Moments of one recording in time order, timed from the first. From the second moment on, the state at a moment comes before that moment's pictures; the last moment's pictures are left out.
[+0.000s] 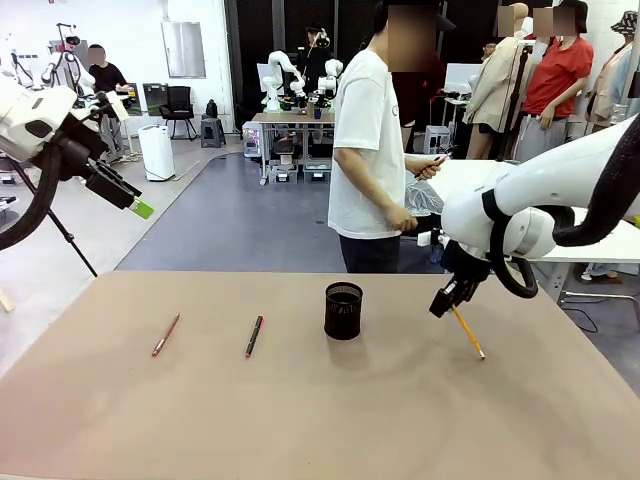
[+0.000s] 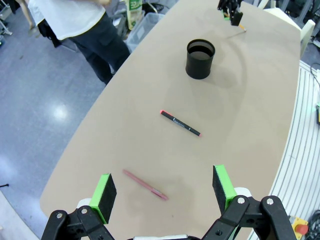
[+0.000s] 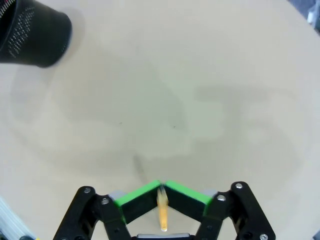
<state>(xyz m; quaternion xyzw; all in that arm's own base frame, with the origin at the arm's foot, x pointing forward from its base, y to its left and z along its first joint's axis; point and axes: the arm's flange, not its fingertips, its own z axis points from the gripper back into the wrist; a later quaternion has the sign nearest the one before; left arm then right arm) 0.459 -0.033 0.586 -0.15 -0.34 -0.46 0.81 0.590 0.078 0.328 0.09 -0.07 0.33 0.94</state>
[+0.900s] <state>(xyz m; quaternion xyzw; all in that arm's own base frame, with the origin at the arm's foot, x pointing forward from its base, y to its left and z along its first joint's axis) 0.459 -0.033 0.586 -0.15 -0.34 -0.46 0.81 0.591 0.102 0.306 0.04 -0.04 0.37 0.93</state>
